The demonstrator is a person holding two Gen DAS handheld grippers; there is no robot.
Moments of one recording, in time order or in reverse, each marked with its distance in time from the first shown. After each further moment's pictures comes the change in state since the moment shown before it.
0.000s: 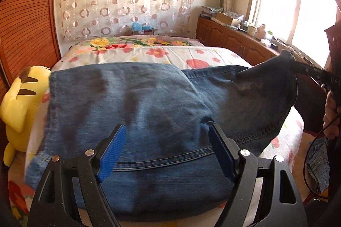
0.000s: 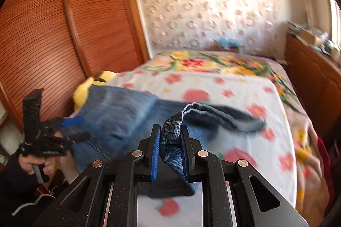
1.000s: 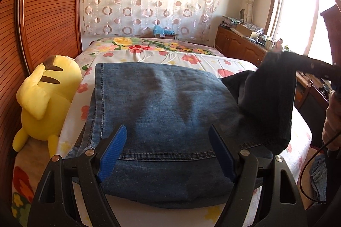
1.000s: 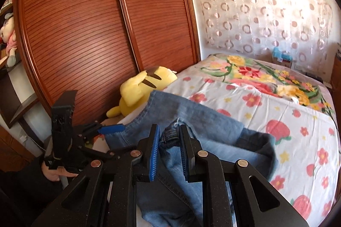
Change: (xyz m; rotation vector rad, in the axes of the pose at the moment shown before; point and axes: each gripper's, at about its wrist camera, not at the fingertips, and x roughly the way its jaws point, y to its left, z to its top) left arm -0.018 0.065 -0.009 -0.103 -0.030 0.081; right arm 0.092 0.059 0.048 -0.137 0.041 0.264
